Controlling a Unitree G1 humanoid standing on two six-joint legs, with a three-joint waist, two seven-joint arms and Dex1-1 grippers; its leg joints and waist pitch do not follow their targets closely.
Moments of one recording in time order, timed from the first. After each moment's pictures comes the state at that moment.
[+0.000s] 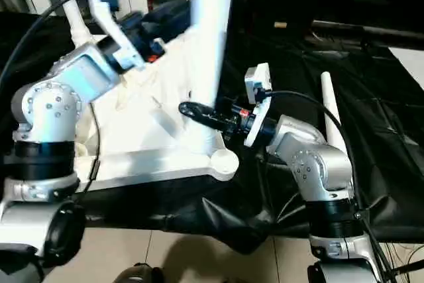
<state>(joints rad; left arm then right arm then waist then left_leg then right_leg) -0.87 0.12 0.11 0.05 -0.71 0.72 -0.49 -0.50 -0.29 -0.01 0.03 0.60 0.60 0.93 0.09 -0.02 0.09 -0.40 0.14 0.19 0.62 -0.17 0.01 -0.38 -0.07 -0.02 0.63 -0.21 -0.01</state>
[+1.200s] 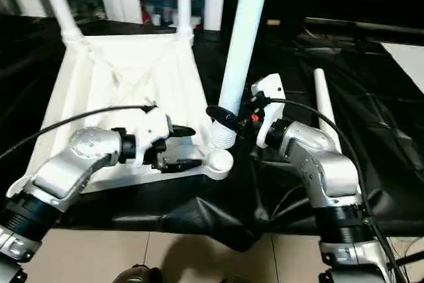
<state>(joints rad) -0.54 0.46 -0.43 0.25 -0.12 0.17 -0.92 -0.44 -0.36 0.01 0.03 0.42 0.51 0.75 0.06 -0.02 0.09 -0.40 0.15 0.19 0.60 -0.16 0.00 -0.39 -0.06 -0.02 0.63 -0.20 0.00</state>
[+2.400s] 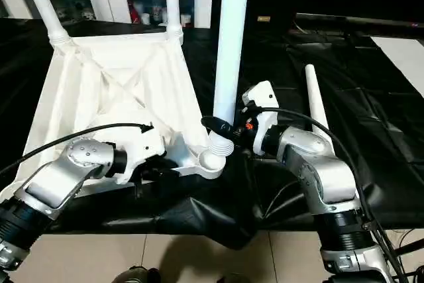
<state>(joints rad) -0.50 0.52 -0.46 0.15 -0.05 0.43 -0.98 -0.43 -0.37 0.06 0.02 0.38 0.51 0.75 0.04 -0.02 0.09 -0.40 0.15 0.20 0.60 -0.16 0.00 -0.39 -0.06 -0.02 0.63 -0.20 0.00</state>
